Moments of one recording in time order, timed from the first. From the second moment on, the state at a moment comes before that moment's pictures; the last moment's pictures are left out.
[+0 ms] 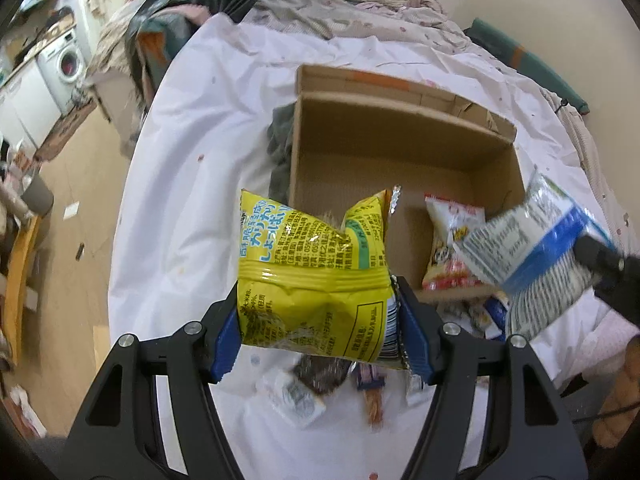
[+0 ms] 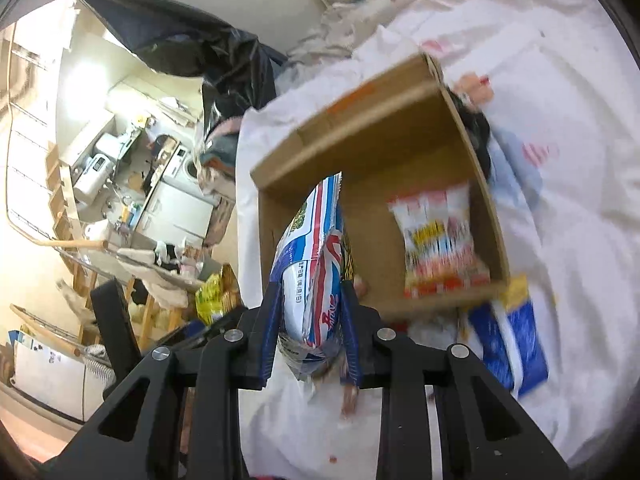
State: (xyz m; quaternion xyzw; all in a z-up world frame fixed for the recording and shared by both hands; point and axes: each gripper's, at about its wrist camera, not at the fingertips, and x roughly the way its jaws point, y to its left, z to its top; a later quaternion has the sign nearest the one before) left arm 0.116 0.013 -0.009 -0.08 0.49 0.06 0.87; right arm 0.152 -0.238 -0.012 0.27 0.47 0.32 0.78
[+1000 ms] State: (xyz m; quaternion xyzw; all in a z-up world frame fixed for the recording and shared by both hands) left arm 0.192 -0.001 -0.042 -0.04 0.48 0.02 0.88; right arm 0.234 -0.208 -0.079 0.28 0.51 0.29 0.76
